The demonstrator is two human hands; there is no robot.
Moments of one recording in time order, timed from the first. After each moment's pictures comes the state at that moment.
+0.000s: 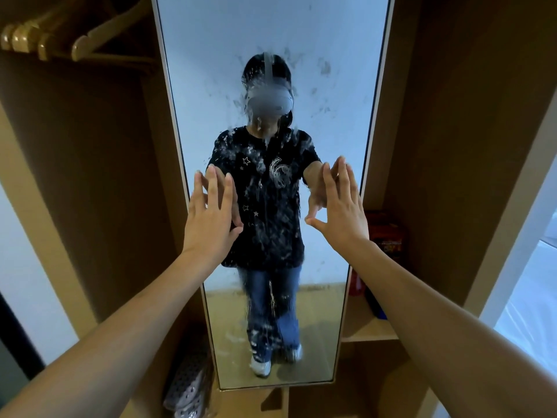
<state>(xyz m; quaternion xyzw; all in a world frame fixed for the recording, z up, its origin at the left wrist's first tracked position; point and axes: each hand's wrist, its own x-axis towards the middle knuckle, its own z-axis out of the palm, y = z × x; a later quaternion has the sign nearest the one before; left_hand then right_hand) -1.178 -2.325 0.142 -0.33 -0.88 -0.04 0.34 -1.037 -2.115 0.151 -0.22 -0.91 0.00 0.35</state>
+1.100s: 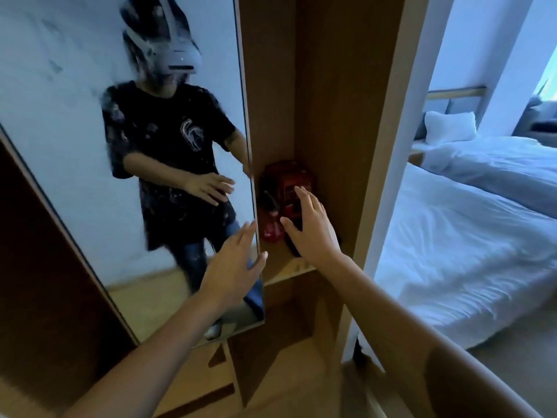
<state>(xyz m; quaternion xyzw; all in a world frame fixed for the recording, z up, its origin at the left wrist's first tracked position) -1.000 -2.226 0.031 -0.54 -0.80 -0.27 0.03 -0.890 -2.088 0.055 -0.33 -0.85 0.22 0.34</state>
